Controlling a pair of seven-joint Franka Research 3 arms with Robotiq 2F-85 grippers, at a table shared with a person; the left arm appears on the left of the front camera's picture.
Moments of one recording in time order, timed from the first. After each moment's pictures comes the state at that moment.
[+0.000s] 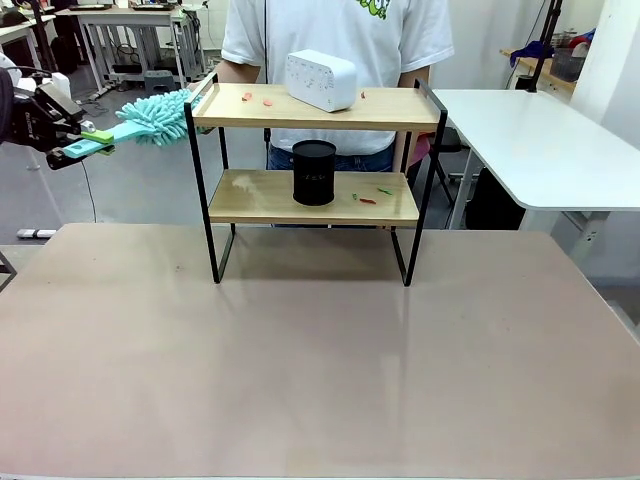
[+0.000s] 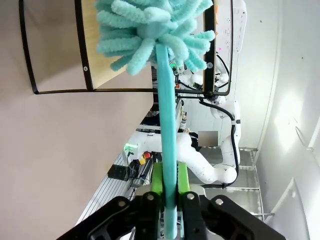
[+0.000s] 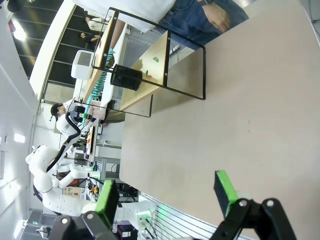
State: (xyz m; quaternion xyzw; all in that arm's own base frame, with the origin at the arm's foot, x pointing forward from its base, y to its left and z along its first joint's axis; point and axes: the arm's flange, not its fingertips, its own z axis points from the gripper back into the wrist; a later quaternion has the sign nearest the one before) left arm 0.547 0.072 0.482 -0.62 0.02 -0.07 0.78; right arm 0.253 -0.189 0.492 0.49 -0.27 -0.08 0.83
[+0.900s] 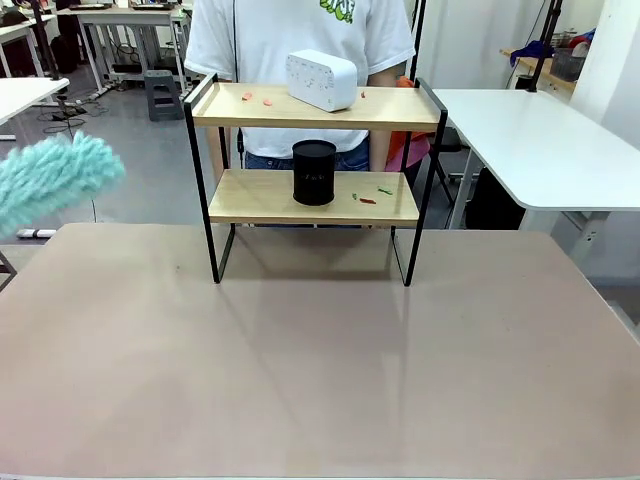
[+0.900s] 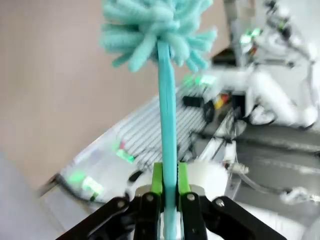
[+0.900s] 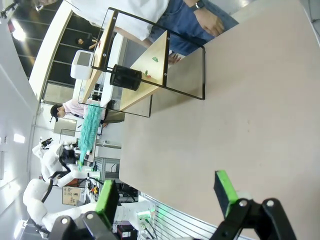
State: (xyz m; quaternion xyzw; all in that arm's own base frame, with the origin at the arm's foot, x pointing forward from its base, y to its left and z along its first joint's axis) left arm 0.276 0.223 0.504 -0.44 0.01 -0.16 0.88; right arm 0.254 -0.189 0.491 0.49 -0.27 -0.08 0.83
